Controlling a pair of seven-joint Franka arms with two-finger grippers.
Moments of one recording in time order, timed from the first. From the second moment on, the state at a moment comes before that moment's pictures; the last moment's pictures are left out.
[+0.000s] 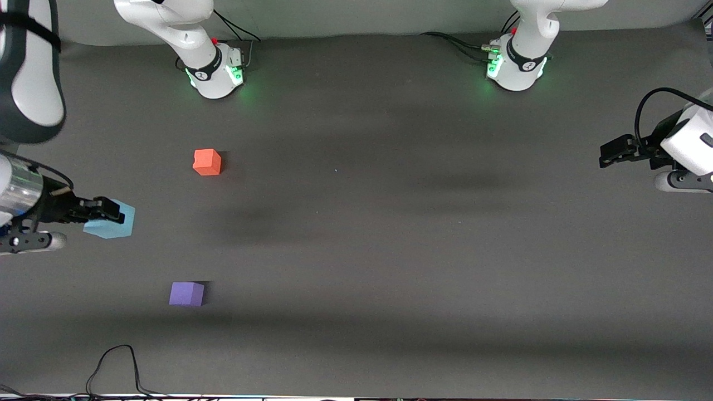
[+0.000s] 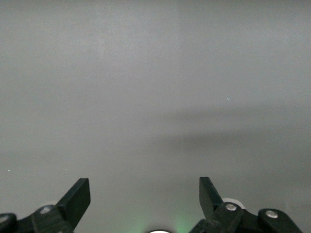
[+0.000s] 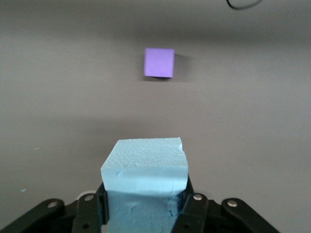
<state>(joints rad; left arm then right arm) -0.06 0.05 0.03 -1.59 -0.01 1.53 0.02 0.02 0.24 -0.08 -1.60 0.08 1.78 -0.10</state>
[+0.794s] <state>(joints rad) -0.06 0.05 0.03 -1.59 -0.01 1.53 0.02 0.06 0.40 -0.07 -2.05 0.16 2.35 -0.12</state>
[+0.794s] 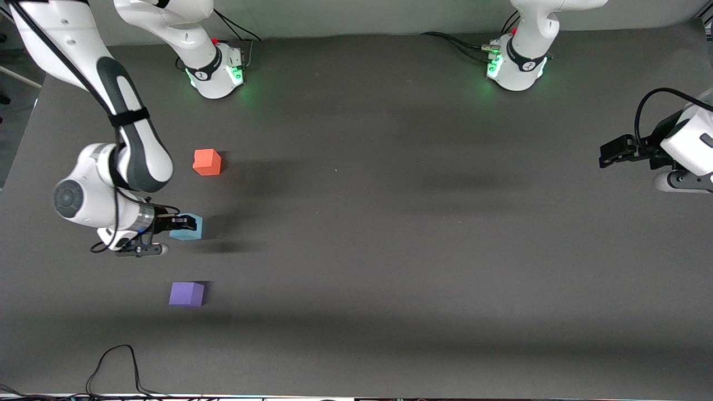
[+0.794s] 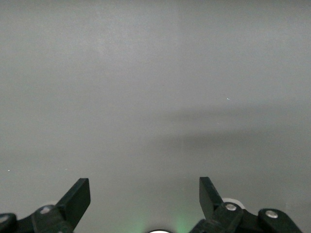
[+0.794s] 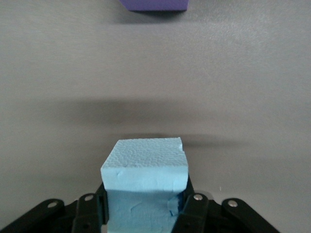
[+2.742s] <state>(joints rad) -0.06 0.05 0.03 -1.59 -0.01 1.53 0.02 0.18 -0.06 -0.18 -1.69 0.09 1.61 -0.12</state>
